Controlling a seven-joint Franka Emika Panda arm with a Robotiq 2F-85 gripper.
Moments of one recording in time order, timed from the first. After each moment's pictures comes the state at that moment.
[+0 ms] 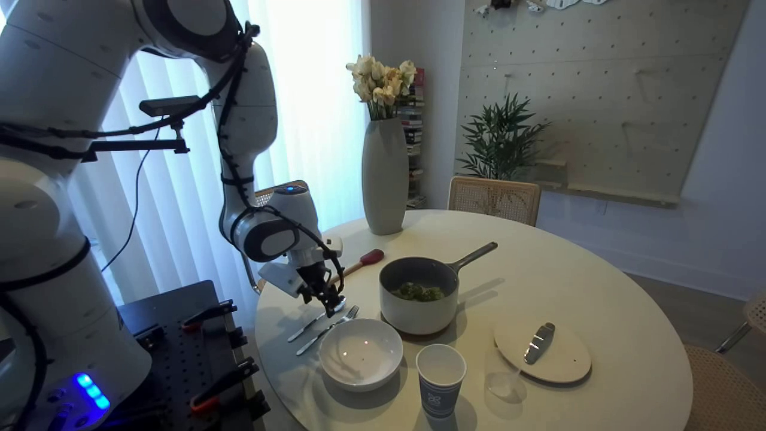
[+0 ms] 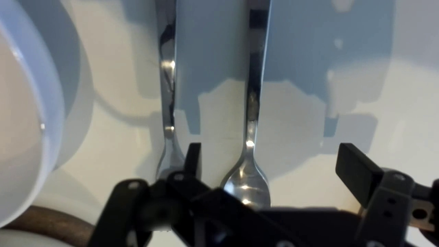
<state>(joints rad) 0.18 0.59 -0.02 -2.61 0.00 3.32 -0.15</state>
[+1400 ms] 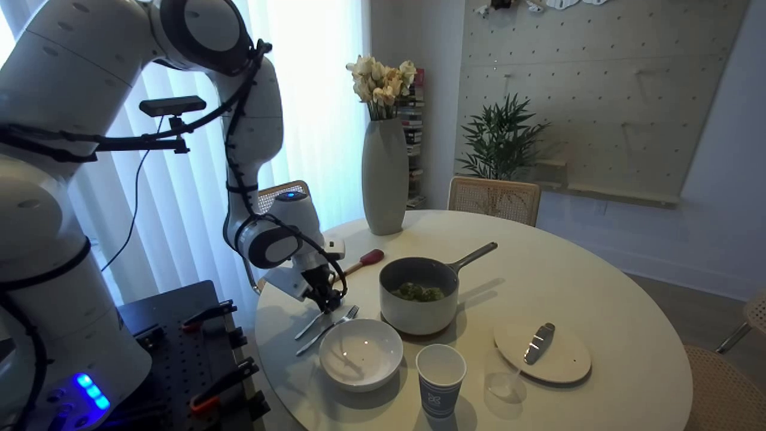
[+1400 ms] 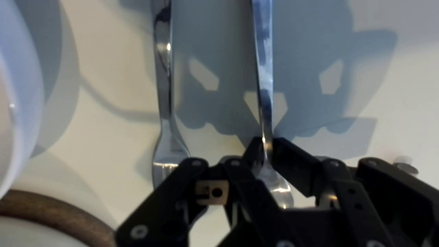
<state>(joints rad) 0.19 0.66 -0.03 -2.56 0.01 3.40 -0.15</state>
